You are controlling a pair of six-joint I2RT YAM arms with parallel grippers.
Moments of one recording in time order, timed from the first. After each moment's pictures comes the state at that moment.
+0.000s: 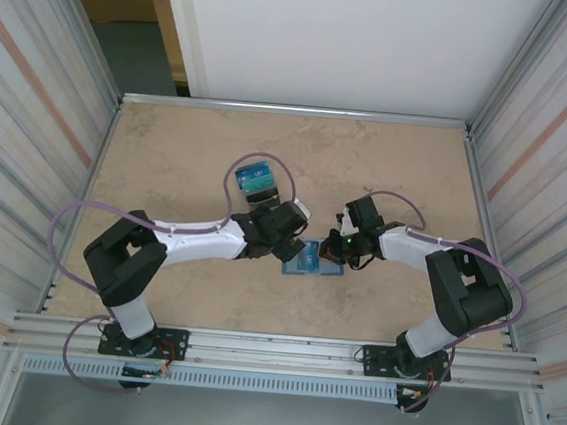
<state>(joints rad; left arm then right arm) -0.94 1.70 1.03 -0.29 -0.40 -0.03 0.46 1.58 0.71 -0.26 -0.46 0.66</state>
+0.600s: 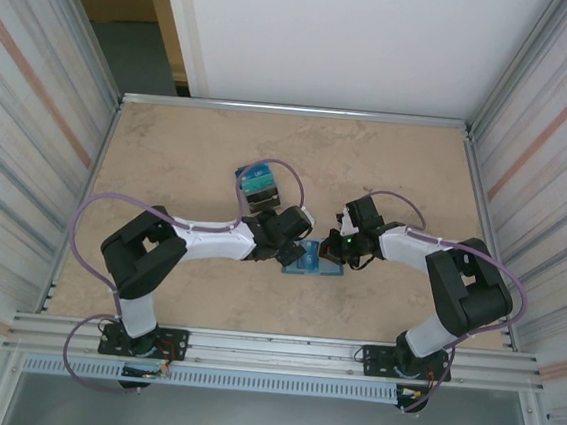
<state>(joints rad) -0.95 1.80 1.03 -0.24 -0.42 0.05 0.46 1.58 0.71 -0.25 -0.46 0.66</state>
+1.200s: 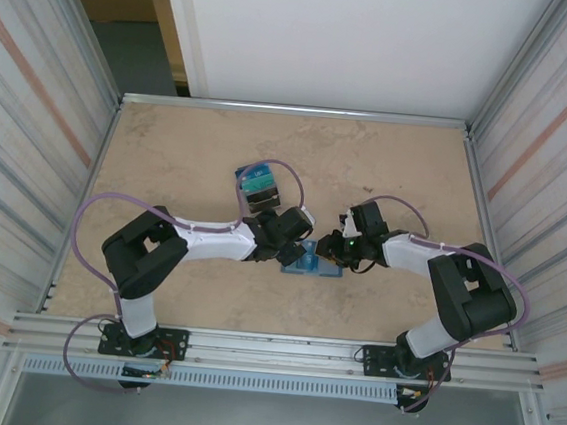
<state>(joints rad) -0.95 1.80 1.03 -0.24 -0.43 0.03 0.44 1.55 0.63 -0.11 -0.50 0.73</state>
